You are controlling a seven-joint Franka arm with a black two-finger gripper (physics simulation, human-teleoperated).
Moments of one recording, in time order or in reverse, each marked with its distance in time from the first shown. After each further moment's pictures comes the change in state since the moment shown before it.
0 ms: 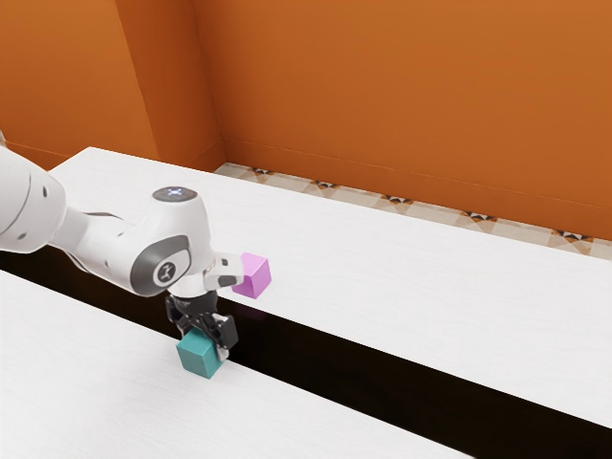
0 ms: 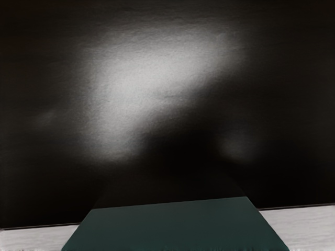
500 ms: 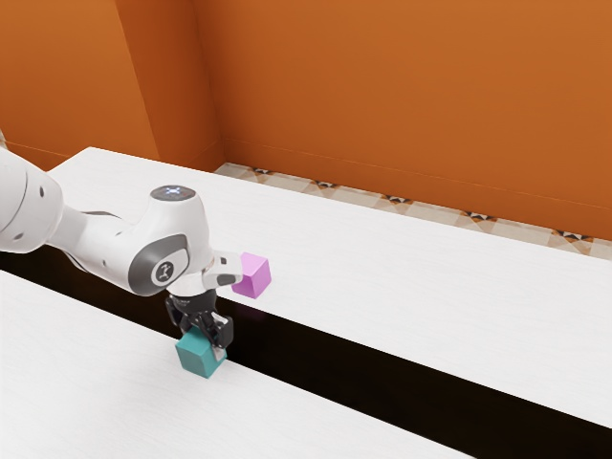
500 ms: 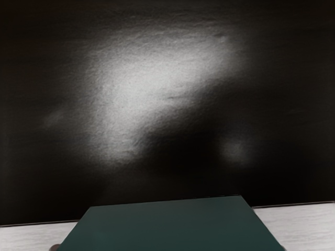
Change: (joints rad) arm 0.001 -0.013 0.000 -0.008 0.004 0.004 -0.004
